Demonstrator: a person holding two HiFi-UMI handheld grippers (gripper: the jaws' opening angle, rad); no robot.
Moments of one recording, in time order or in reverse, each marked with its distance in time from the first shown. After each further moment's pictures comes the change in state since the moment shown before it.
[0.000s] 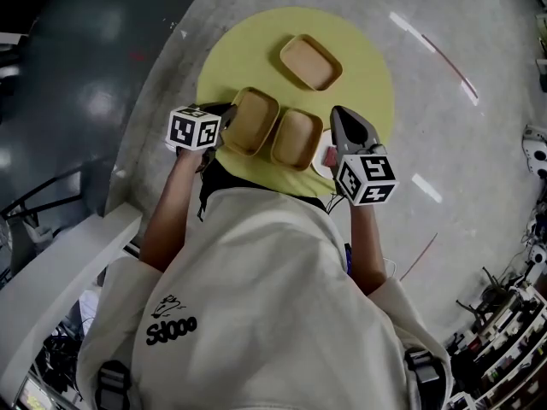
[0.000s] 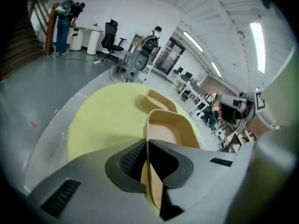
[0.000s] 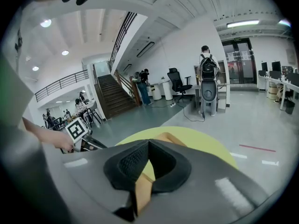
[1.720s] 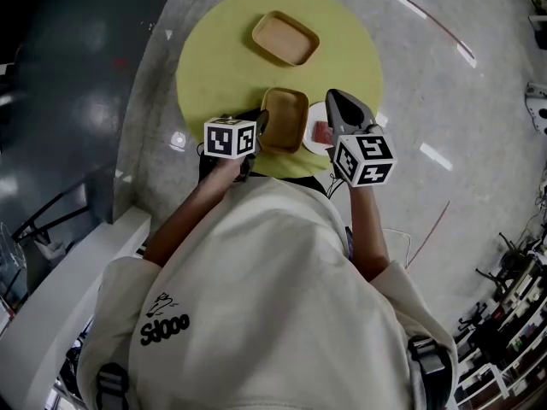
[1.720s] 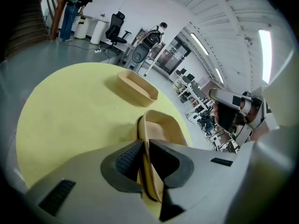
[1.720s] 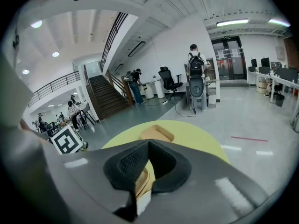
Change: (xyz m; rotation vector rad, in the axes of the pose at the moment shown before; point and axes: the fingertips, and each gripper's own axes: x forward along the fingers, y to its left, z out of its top) left arm 0.063 -0.118 -0.035 -0.125 0.025 -0.044; right arm -0.028 -0.032 -0.031 0.067 0.012 -0.076
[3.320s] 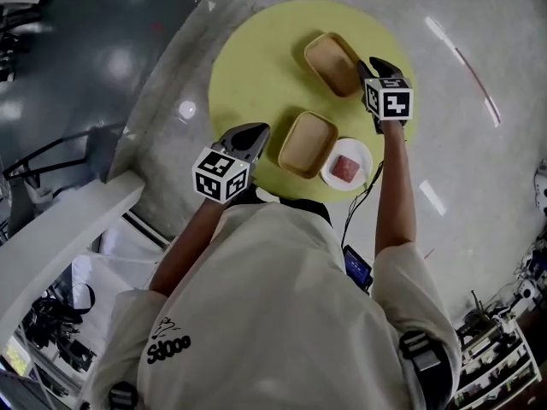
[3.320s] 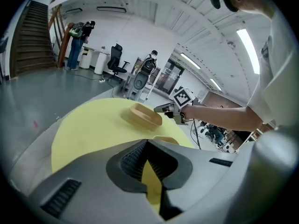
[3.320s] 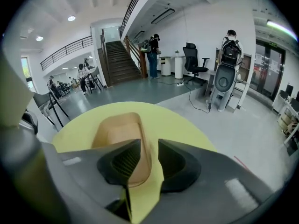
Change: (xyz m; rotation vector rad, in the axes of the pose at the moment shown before) left arm -0.083 0.022 0.026 0.100 -0.324 0.063; right arm 0.209 -0.081 -0.004 -0.320 0.333 0.086
